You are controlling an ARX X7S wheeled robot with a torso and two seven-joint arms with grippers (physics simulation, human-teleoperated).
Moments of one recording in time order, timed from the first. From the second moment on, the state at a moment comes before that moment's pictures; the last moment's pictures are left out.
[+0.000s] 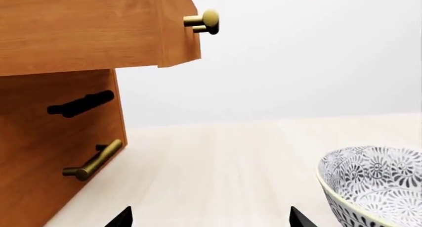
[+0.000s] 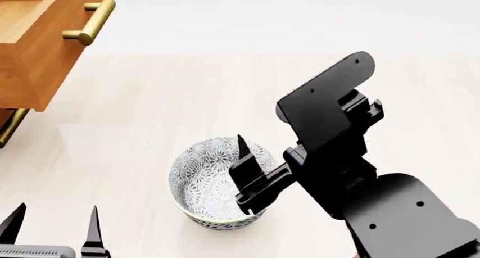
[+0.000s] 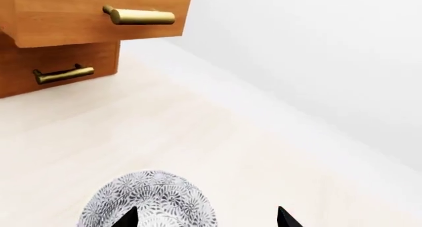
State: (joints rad) left arm -0.10 -0.23 0.18 0.06 -0.15 -0.02 -0.22; right arm 0.84 0.47 -0.37 -0.32 0.44 1.03 -0.21
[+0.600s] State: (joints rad) left arm -0.11 -0.24 0.20 0.09 -0.15 -0.04 -0.24; right arm 1.09 0.34 -0.61 0.03 0.43 1.08 -0.39
